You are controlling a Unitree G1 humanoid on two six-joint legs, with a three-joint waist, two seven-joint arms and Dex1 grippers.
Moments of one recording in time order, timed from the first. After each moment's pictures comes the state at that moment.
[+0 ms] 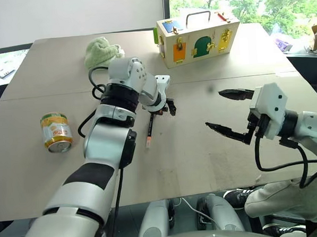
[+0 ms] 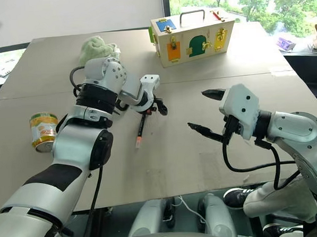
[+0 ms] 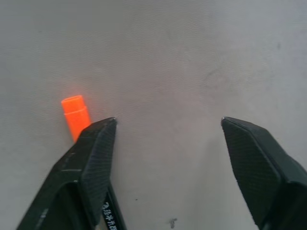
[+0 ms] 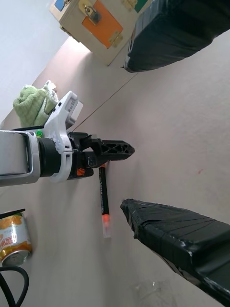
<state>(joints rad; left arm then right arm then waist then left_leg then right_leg) -1.32 0.26 -0.10 0.75 -0.57 1.59 0.11 -0.29 -0.80 -0.10 -0.76 0.55 0.68 0.70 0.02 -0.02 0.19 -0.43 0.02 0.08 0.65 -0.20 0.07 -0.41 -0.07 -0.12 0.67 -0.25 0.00</state>
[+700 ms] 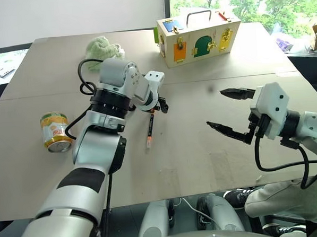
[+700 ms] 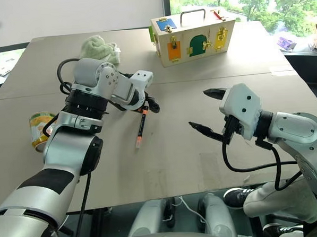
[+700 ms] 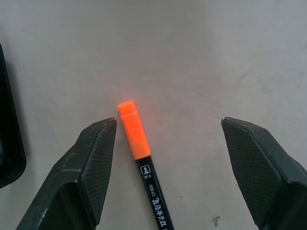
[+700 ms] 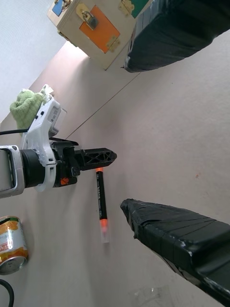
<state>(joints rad) -1.25 0.36 -0.20 0.57 -0.57 1.61 0.00 -0.29 -0.81 -0.09 -0.77 0.56 0.69 0.68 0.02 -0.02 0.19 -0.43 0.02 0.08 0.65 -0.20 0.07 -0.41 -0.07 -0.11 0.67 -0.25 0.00</state>
